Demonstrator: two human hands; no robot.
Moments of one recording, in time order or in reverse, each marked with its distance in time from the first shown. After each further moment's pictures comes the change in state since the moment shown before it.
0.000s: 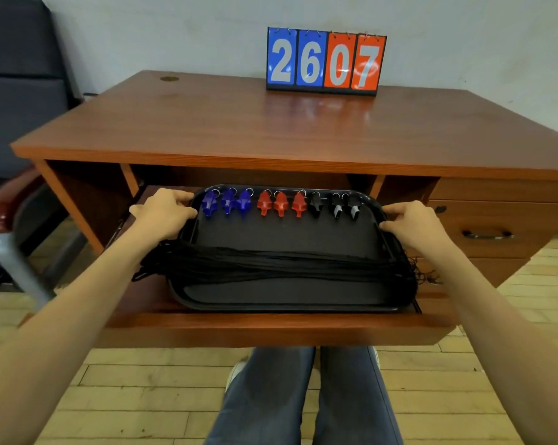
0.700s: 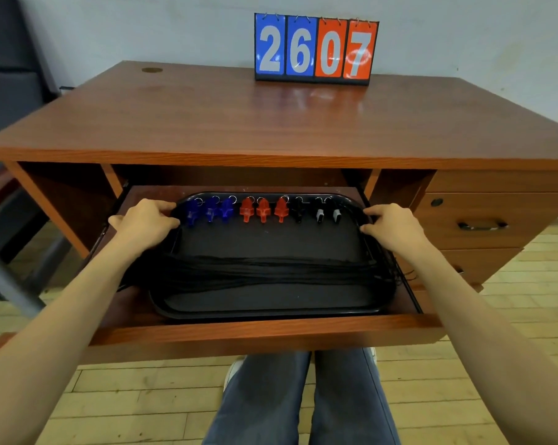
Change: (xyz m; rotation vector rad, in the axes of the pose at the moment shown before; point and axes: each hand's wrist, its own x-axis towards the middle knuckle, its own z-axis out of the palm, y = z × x) left_hand 0.028 -0.028 0.016 0.174 -0.039 -0.061; right_hand 0.006 -0.010 0.024 -0.087 -0.040 0.043
